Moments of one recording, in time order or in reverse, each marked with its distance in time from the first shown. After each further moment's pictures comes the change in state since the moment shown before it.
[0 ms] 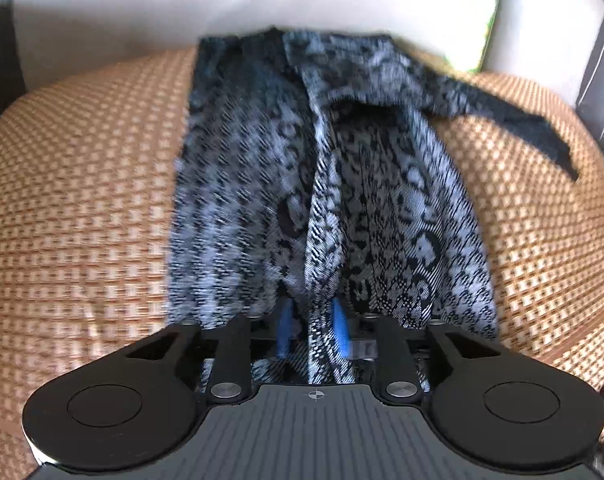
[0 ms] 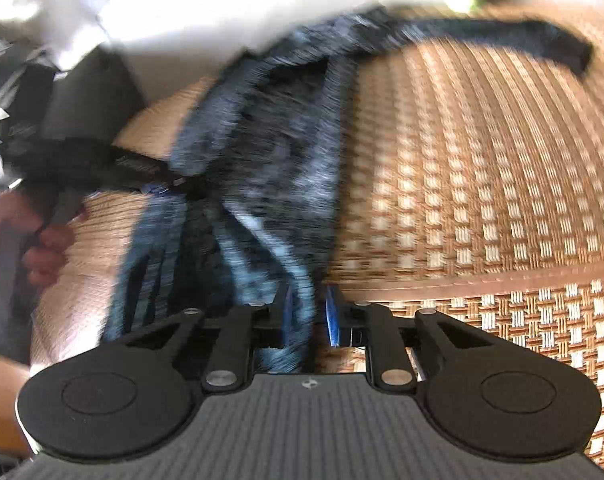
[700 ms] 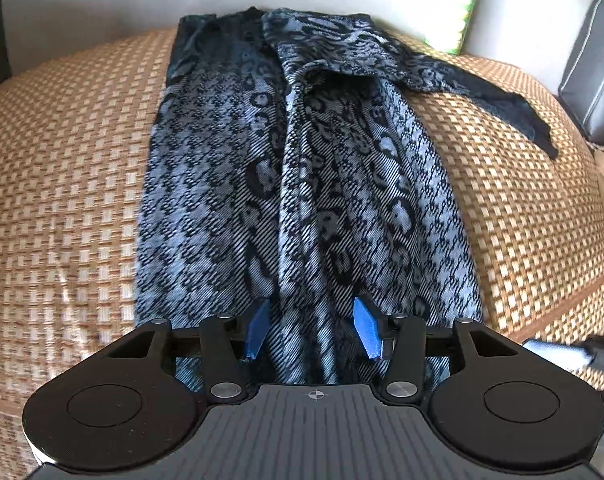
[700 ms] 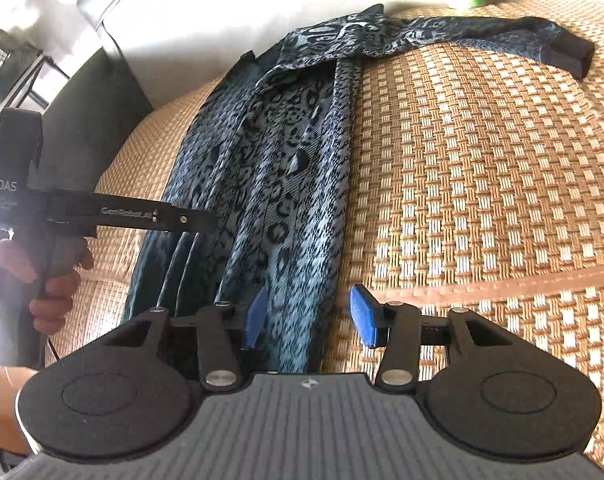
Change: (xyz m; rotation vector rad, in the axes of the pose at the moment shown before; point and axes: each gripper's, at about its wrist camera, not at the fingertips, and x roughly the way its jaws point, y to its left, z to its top) left arm 0.025 -0.015 -0.006 0.013 0.058 -0.039; right arm 0.005 -0.011 0.022 0.069 0.014 -0.018
